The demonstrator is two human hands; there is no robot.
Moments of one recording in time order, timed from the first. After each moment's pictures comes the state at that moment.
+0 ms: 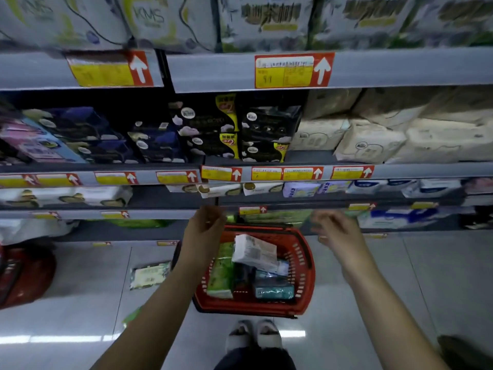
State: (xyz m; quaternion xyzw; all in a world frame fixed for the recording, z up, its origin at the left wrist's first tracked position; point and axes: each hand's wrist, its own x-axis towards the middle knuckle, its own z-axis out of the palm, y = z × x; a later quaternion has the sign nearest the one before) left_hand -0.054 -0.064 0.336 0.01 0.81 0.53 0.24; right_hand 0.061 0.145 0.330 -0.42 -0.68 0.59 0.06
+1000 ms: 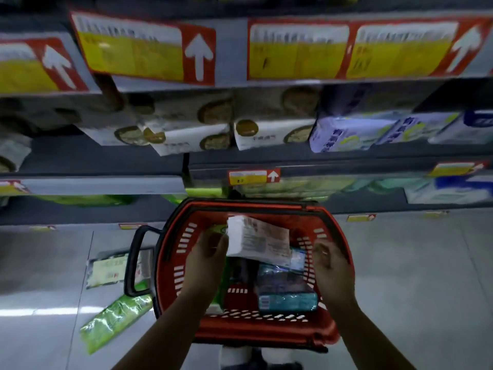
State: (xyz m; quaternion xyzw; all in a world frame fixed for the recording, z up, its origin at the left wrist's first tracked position) left_hand -0.060 -0.041 0.006 -0.04 0.85 0.45 0.26; right_hand 0.060 0.134 -0.016 -0.46 -0.73 0.50 0.02
